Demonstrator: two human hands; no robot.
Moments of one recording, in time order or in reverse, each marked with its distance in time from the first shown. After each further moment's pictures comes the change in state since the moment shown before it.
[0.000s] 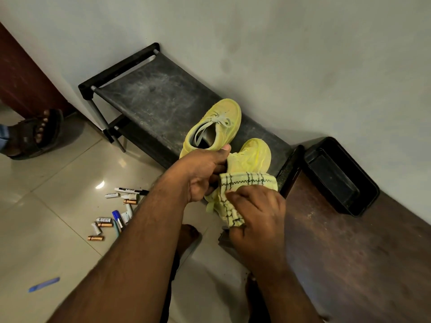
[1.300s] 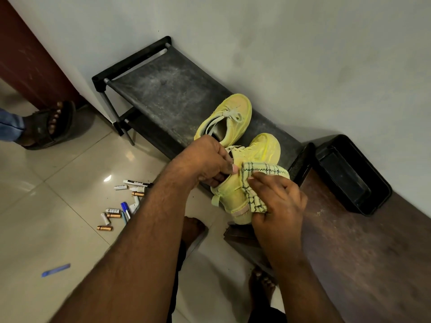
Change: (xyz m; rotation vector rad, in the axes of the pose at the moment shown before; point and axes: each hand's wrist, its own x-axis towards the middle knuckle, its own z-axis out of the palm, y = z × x) left_hand -0.016 0.009 -0.016 0.463 0.137 0.149; right_hand 0.005 0.013 0.000 0.029 0.012 0.079
